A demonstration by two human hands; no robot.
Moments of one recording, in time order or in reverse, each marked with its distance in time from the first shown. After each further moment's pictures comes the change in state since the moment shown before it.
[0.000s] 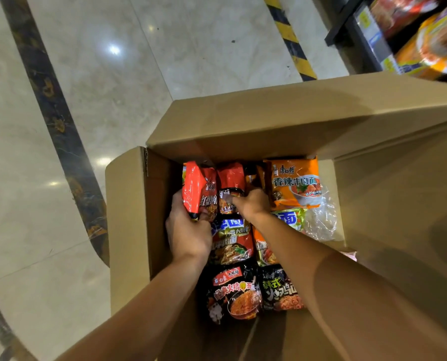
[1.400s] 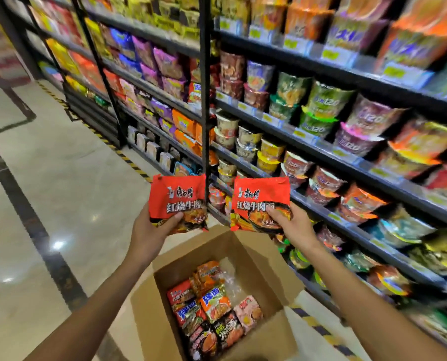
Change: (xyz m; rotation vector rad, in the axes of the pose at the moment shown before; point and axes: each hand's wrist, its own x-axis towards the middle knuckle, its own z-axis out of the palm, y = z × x) left_hand -0.424 0.389 -0.453 -0.258 -0.446 0.875; right_hand -0.788 -0.072 -0.384 0.445 0.590 -0.775
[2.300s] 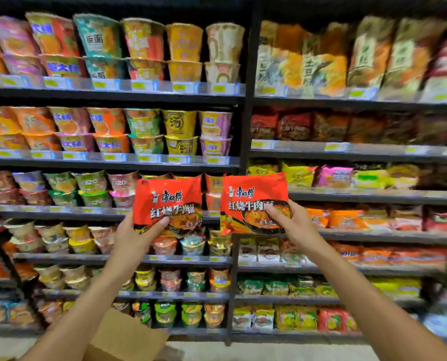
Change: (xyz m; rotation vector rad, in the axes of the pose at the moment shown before) left_hand -0.314 0.295 0.315 -0.239 -0.550 0.458; right_hand -0.420 -0.052 -0.474 -0.046 0.648 -0.213
